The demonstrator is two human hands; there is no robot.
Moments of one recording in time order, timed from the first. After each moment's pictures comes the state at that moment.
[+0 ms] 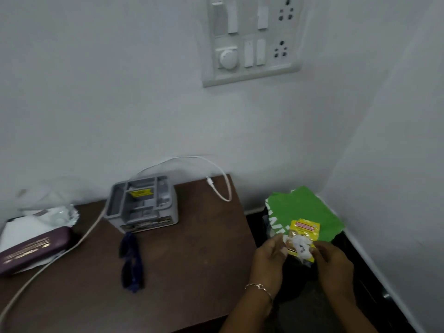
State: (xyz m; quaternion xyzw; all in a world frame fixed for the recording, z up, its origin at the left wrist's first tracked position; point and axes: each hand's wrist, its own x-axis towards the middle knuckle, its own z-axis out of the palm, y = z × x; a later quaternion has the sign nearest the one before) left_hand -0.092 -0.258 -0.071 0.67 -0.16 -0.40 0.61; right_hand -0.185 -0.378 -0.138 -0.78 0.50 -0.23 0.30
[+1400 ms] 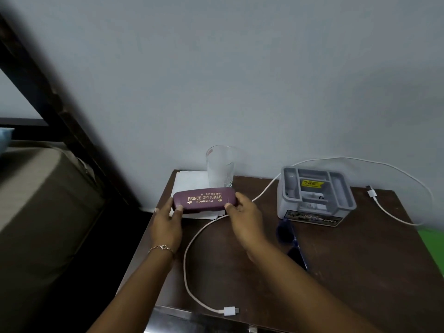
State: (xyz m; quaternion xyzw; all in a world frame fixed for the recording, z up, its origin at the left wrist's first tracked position) left_hand 0.162 0.158 -0.056 0.84 0.12 -0.02 0.54; right_hand 0.129 0.005 -0.044 -0.78 0.21 -0.05 0.59
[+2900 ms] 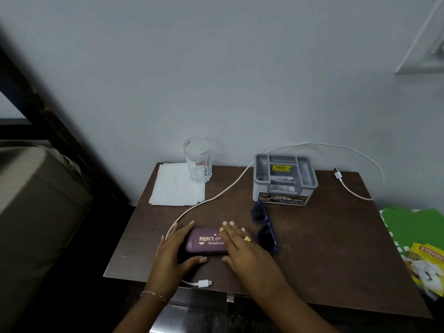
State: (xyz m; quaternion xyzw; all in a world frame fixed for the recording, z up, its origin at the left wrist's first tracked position) left_hand 0.071 0.156 -0.102 0.89 -0.17 -0.04 0.41; right_hand 0.011 -0.033 -0.089 -0.98 -0.11 -0.11 0.09
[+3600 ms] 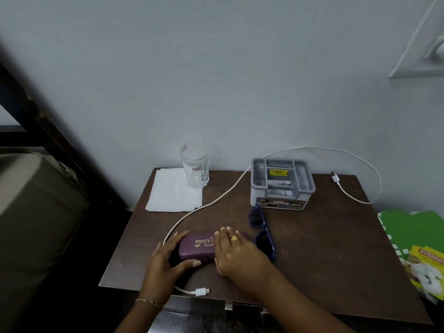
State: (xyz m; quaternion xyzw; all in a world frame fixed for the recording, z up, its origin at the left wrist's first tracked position) left_hand 0.071 0.158 -0.094 0.86 -0.11 -0.05 0.49; right_hand 0.037 -0.031 -0.105 -0.95 -0.18 -0.22 -0.10
